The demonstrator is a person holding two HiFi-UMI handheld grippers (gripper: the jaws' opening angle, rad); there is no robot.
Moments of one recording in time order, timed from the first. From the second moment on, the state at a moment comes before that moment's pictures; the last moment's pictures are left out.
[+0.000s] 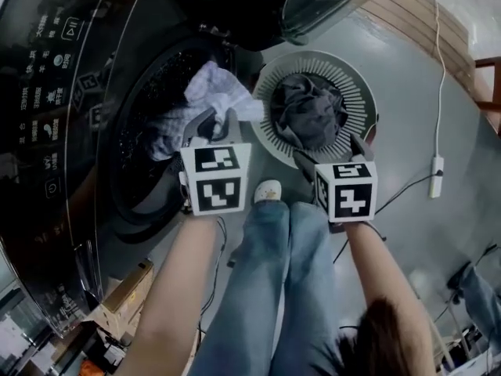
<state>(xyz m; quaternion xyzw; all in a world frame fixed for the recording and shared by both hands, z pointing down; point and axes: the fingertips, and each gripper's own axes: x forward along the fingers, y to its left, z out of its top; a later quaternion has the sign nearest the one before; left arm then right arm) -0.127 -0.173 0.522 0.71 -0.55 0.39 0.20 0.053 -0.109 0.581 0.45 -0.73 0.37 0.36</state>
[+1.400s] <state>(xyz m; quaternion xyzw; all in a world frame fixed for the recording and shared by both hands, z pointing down) -0.132 -0.153 0.606 0.67 -0.46 0.55 0.17 0.116 -0.079 0.592 0.51 -0.68 0.40 0.34</state>
